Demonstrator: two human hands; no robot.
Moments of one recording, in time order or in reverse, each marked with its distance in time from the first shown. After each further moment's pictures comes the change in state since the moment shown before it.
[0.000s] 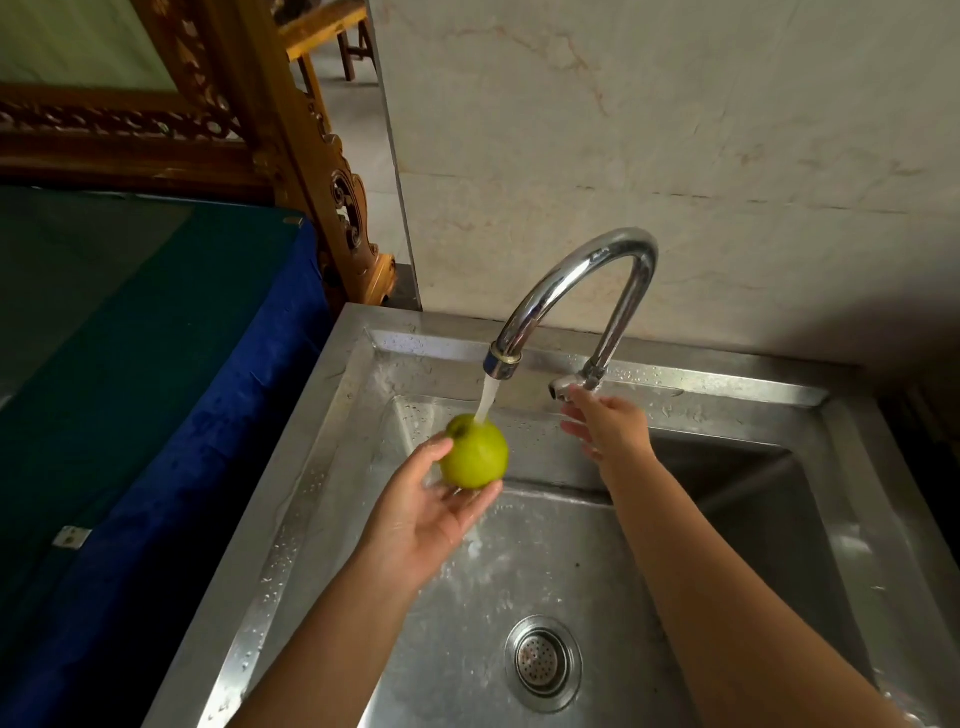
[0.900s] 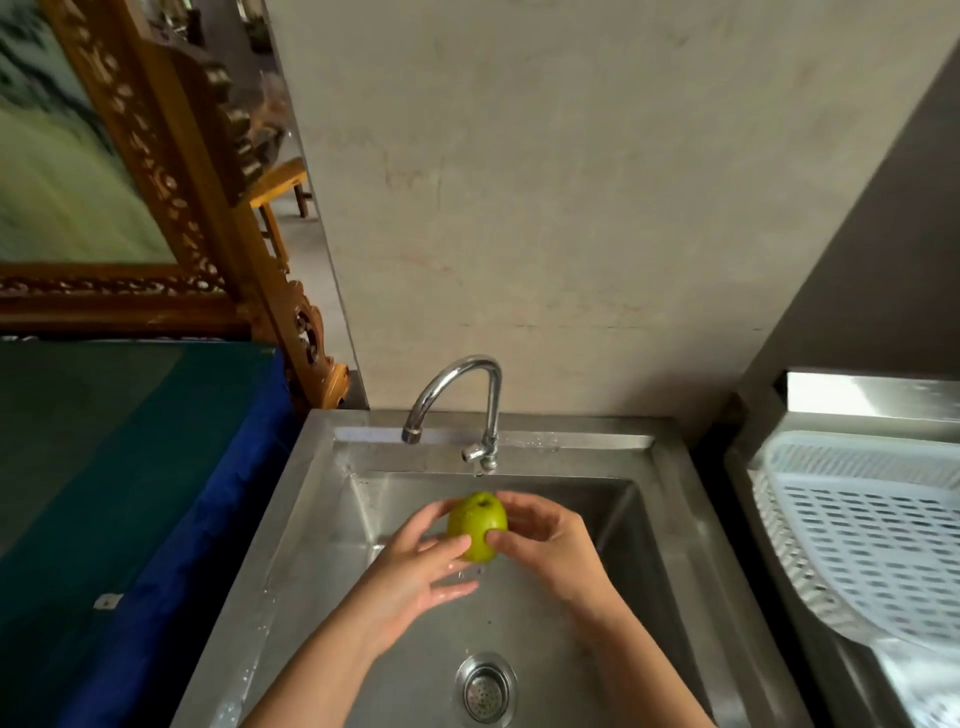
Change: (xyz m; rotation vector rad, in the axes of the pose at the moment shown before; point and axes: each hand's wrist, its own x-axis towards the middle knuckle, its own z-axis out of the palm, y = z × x) left_hand -0.119 -0.044 0.050 0.737 -0.258 0.159; right_hand -0.209 -0.018 -0.096 -0.014 -0.342 -0.527
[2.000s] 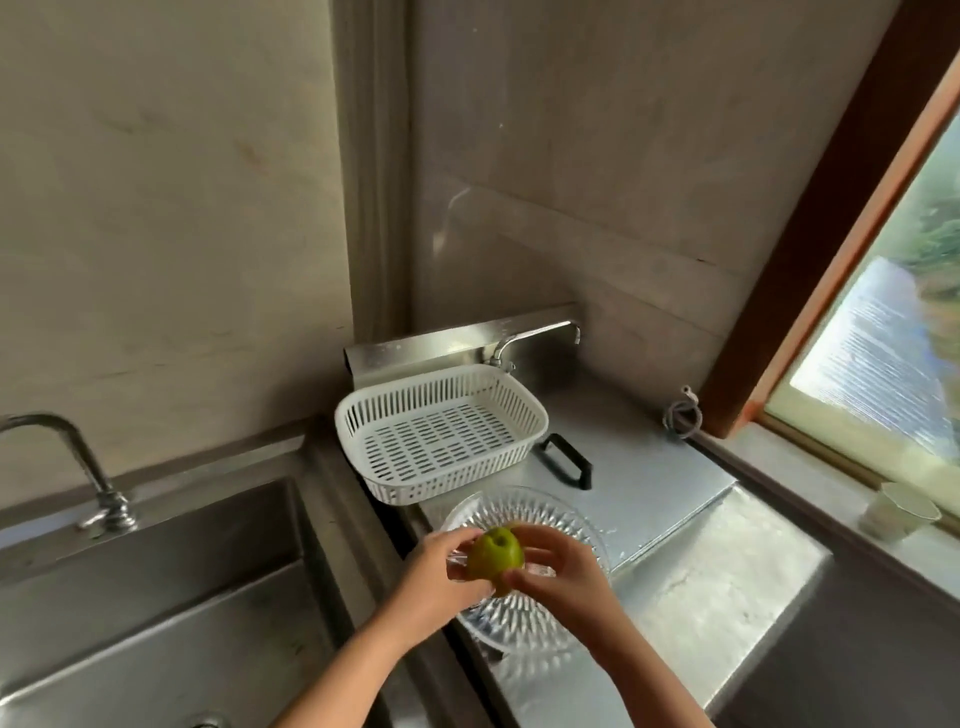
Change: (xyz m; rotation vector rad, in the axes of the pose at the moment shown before) left_hand -0.109 -0.161 0.354 0.887 -0.603 0.302; right_hand -0.368 -0.026 -0.263 -0.251 0.672 0.062
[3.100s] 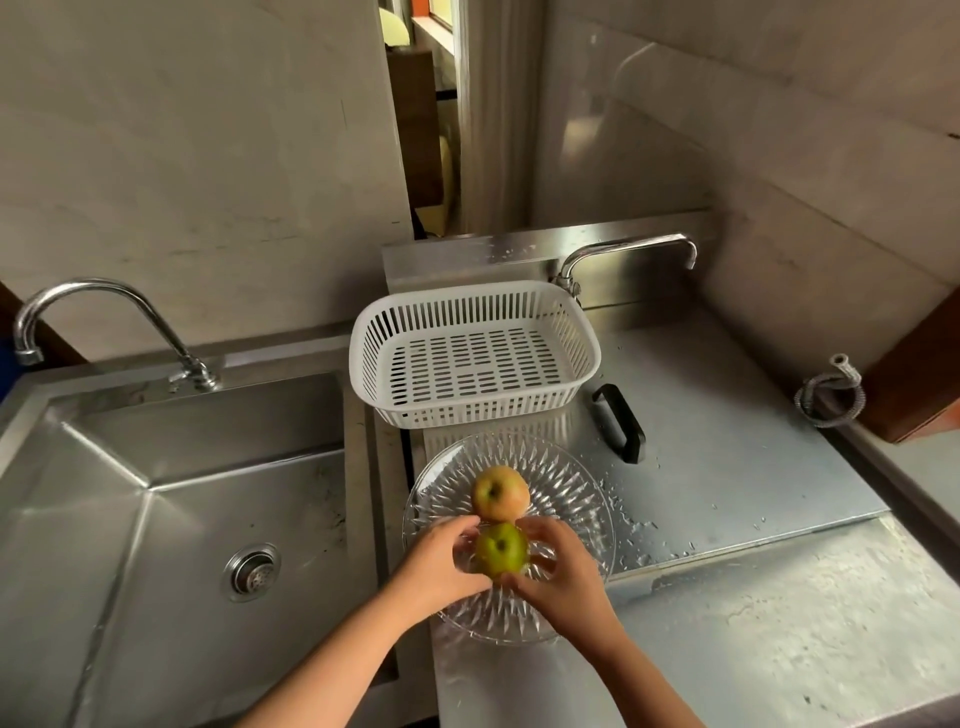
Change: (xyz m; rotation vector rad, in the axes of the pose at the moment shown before) left_hand 0.070 -0.046 0.113 0.162 0.197 -0.398; right_hand 0.077 0.136 -0.065 -0.099 -0.318 -0.084
